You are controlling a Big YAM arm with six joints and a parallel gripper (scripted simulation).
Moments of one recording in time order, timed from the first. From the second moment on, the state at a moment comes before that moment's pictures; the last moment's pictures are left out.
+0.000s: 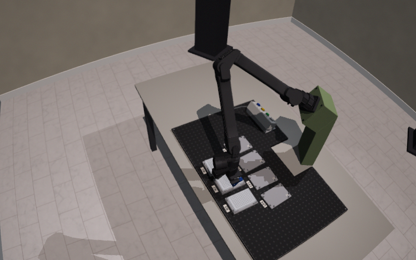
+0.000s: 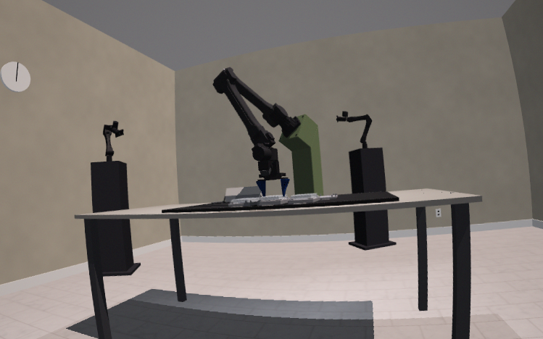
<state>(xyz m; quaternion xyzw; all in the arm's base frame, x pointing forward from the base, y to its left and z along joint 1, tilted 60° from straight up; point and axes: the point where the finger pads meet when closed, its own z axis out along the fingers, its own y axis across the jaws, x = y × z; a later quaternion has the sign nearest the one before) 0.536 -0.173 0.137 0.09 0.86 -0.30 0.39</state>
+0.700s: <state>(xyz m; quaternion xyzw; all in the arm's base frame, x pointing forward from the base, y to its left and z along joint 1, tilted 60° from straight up) 0.537 -0.173 0.137 0.09 0.86 -0.30 0.39</state>
